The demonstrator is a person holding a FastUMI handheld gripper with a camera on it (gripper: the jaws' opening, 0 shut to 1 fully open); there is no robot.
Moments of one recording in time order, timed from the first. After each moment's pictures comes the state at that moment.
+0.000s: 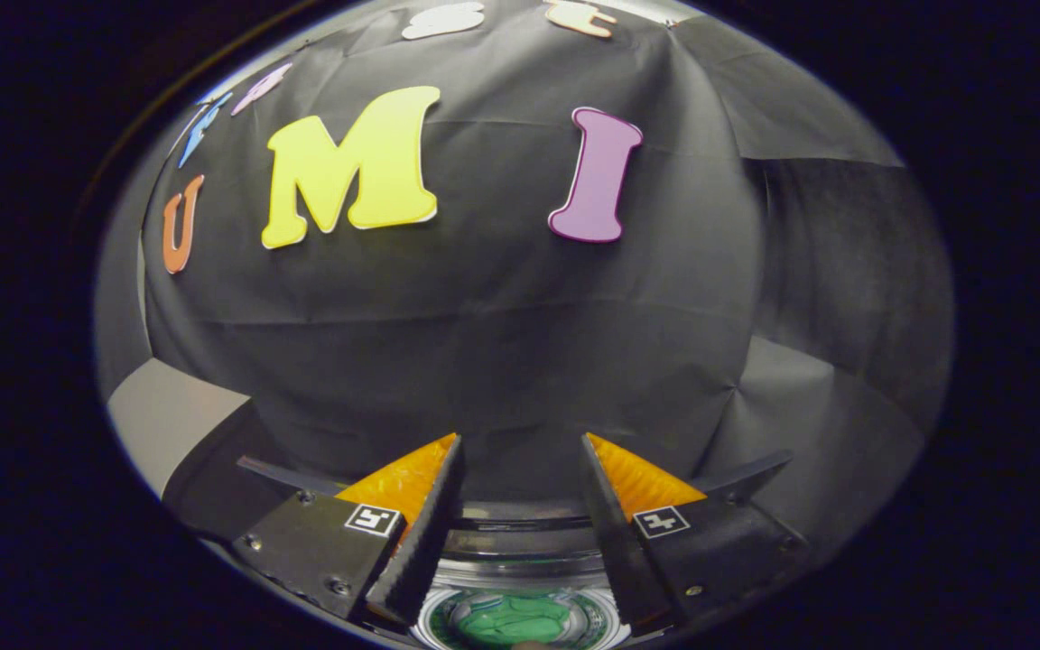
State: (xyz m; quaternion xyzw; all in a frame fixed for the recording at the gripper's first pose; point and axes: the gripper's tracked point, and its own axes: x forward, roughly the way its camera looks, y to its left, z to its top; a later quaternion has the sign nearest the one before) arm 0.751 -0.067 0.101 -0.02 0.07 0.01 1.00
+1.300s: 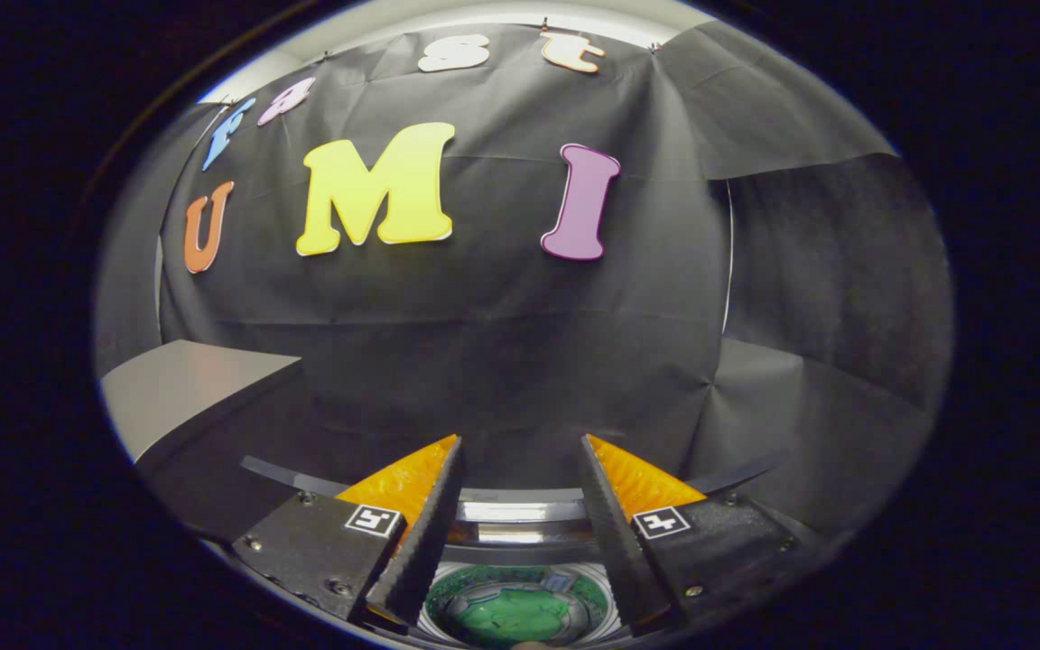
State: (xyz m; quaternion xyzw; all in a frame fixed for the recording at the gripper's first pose) arm 0.659 -0.080 0.059 -0.01 0.02 0.02 1.00
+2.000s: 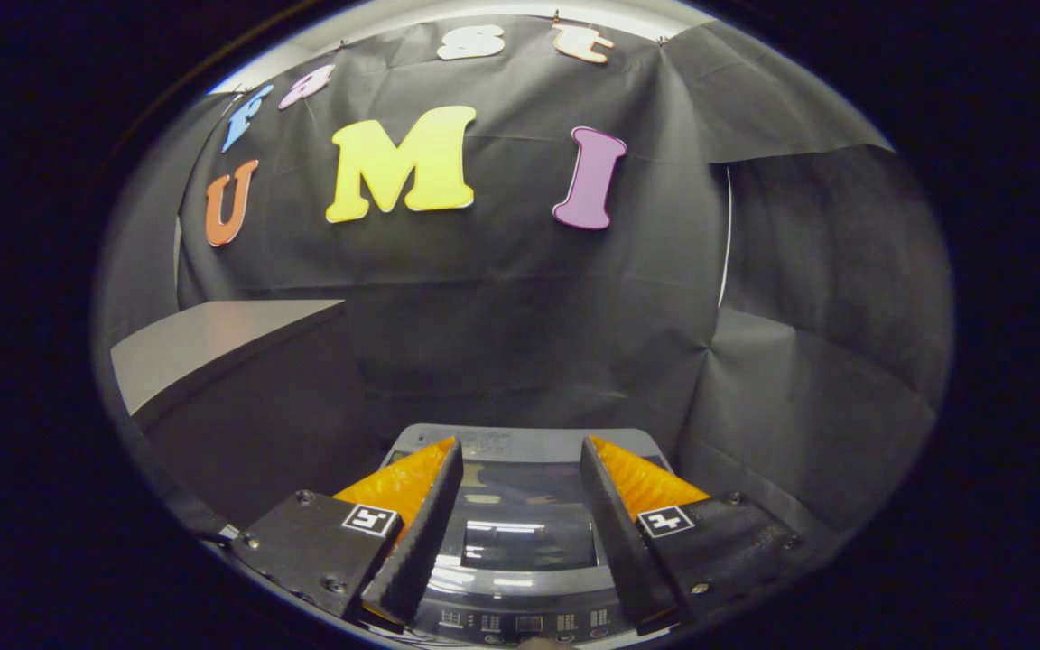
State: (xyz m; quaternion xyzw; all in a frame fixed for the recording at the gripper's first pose) arm 0.589 -0.074 0.010 -0.03 0.07 0.03 1.00
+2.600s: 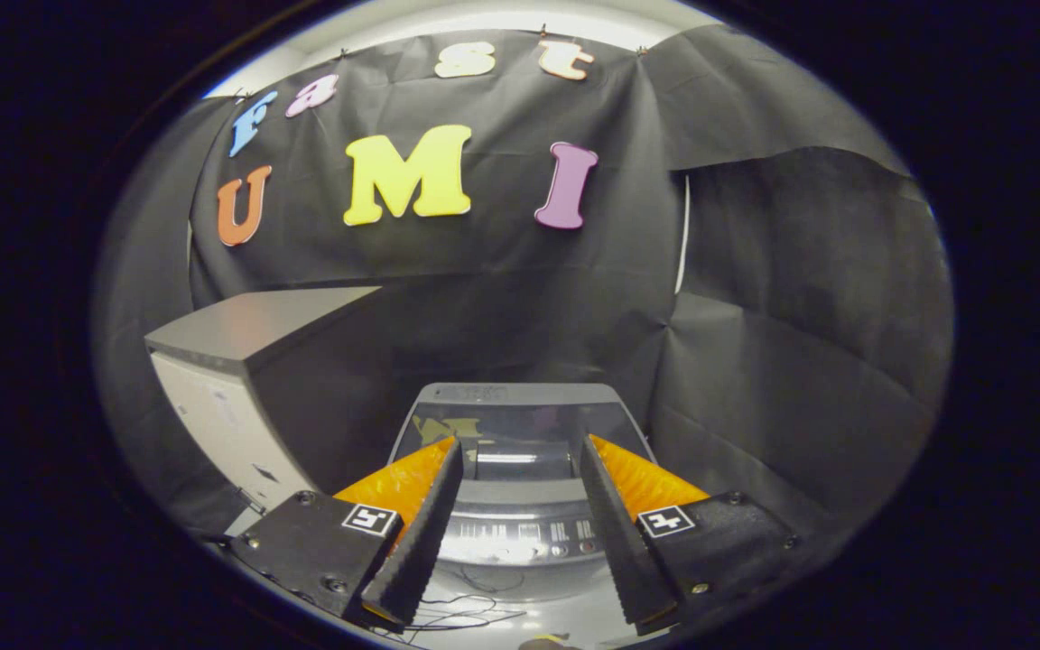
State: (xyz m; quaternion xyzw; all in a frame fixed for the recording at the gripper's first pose) arm 0.408 -0.090 -0.006 -0.01 0.06 0.00 1.00
